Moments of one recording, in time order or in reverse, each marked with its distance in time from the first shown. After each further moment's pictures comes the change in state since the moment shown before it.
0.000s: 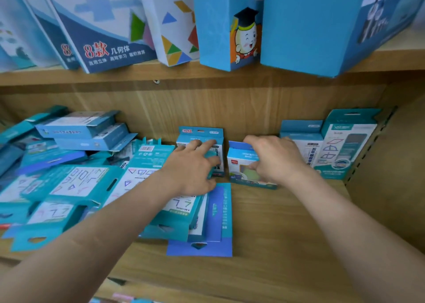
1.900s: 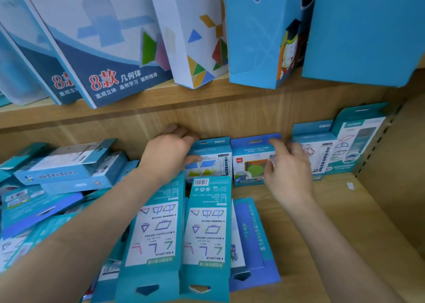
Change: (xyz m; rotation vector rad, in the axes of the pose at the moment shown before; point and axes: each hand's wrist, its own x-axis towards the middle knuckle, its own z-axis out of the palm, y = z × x) left_hand 0.032 -0.110 -0.014 -0.015 0.303 0.038; right_hand 0.002 -0.045 0.037 0.253 0.323 0.594
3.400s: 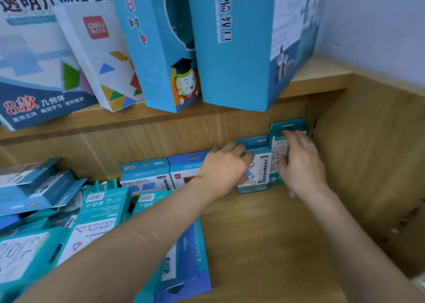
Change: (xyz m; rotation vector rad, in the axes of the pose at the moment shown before) left_hand 0.066 0.197 0.000 0.048 0.168 0.370; right_hand 0.040 0.115 -0.084 -0.034 0.083 -0.046
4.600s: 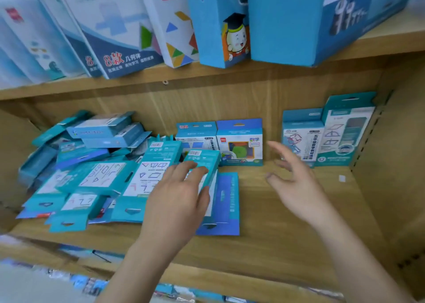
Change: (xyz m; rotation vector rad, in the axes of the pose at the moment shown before) left_hand -0.190 0.037 -0.075 -0.111 -0.011 -0.735; right_hand -0.091 -0.055 0.007 0.827 -0.450 -0.074
